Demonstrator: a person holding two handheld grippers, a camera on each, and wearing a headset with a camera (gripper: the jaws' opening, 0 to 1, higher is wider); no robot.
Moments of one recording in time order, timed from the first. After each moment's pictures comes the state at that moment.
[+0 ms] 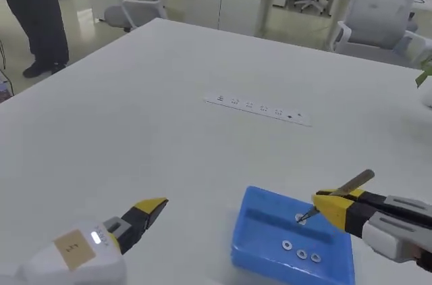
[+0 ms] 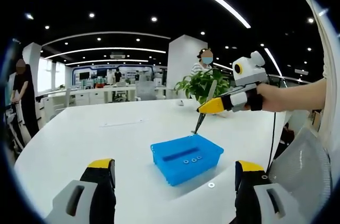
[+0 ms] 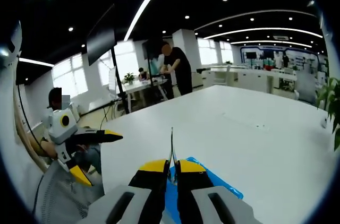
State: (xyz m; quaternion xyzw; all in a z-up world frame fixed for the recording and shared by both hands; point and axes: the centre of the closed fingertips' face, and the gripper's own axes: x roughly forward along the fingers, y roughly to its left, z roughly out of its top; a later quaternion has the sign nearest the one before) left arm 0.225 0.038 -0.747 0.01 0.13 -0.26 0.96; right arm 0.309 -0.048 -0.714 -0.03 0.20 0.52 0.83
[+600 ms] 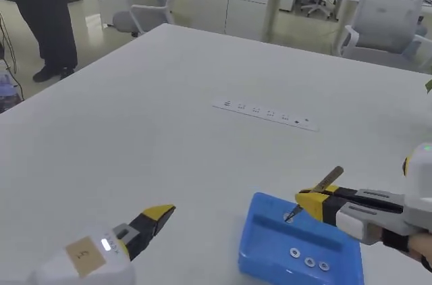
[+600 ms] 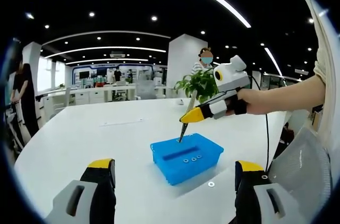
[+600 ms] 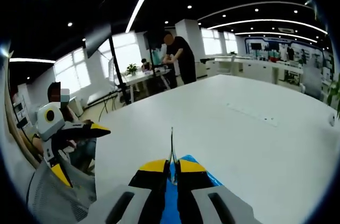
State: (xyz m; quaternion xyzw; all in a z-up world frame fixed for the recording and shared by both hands) left arm 0.224 0.037 -0.749 0.01 0.13 -0.26 0.96; right arm 0.334 -0.027 -0.748 -0.04 0.23 0.54 0.81
